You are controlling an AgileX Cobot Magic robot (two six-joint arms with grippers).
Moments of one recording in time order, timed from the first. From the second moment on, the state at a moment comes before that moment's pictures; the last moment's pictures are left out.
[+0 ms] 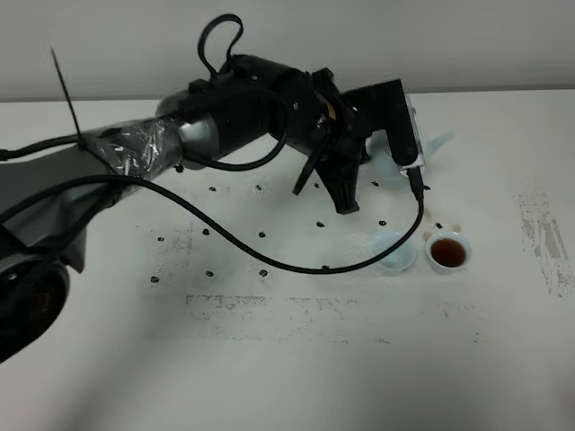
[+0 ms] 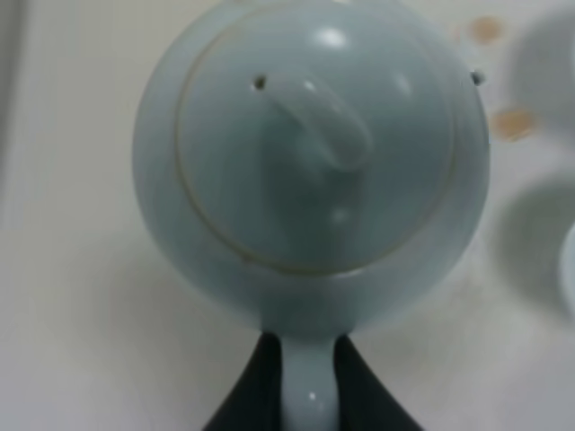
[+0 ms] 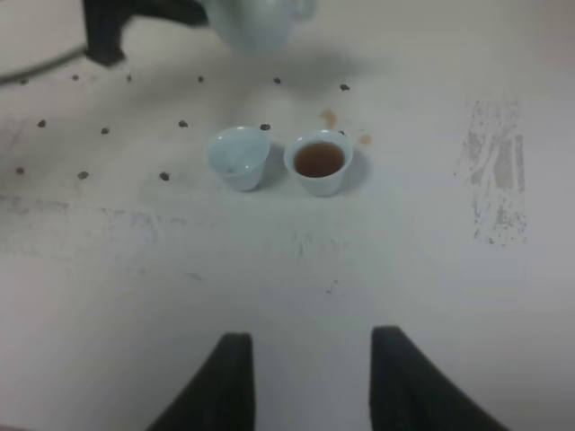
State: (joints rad) left arm -0.66 2.21 -1.85 -0.12 0.53 0.95; right arm -0.02 0.01 -0.52 0.23 1.13 -0.11
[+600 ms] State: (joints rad) left arm -0.58 2.01 -1.47 0.01 0.45 1.13; right arm -0.02 0.01 -0.52 0.23 1.13 -0.11
